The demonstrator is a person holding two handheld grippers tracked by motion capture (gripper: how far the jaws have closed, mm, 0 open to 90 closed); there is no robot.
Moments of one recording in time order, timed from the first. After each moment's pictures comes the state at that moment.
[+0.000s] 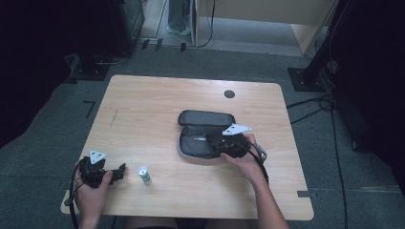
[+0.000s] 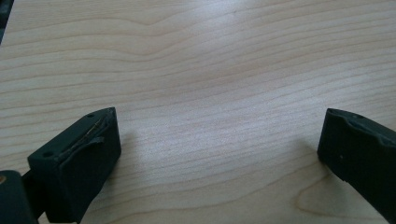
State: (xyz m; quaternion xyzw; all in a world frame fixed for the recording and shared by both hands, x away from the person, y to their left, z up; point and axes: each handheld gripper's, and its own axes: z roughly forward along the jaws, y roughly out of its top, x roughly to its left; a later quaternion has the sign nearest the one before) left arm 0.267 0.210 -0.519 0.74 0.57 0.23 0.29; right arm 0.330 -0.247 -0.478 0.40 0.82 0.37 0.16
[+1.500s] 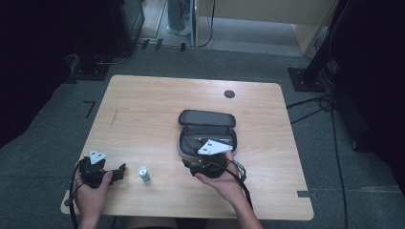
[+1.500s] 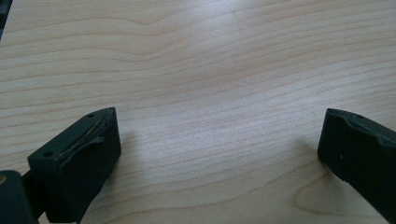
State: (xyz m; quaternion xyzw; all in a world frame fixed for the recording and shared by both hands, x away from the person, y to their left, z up) left arm 0.266 0.210 -0.519 0.74 0.57 0.23 0.29; right arm 0.264 -0.169 -0.454 0.34 0.81 0.47 0.12
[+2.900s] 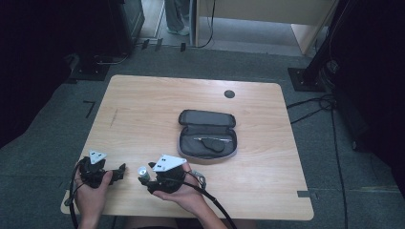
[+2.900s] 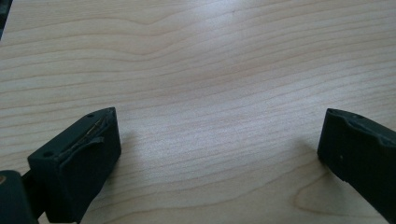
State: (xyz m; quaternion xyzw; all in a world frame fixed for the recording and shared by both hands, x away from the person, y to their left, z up) left arm 0.266 0.210 -0.519 0.74 0.57 0.23 0.29; right arm 0.238 -0.055 -0.469 0.25 0.82 0.51 0.06
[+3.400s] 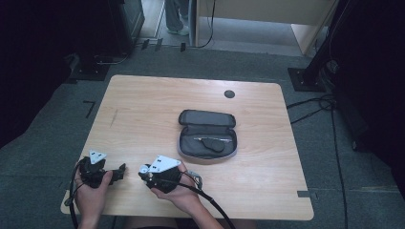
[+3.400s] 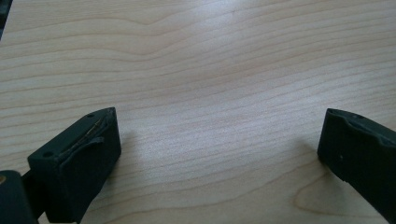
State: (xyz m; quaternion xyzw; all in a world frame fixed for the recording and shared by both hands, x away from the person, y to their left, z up) left arm 0.266 0.210 -0.519 0.74 0.57 0.23 0.29; right arm 0.239 -0.044 -0.474 0.25 0.83 0.49 0.10
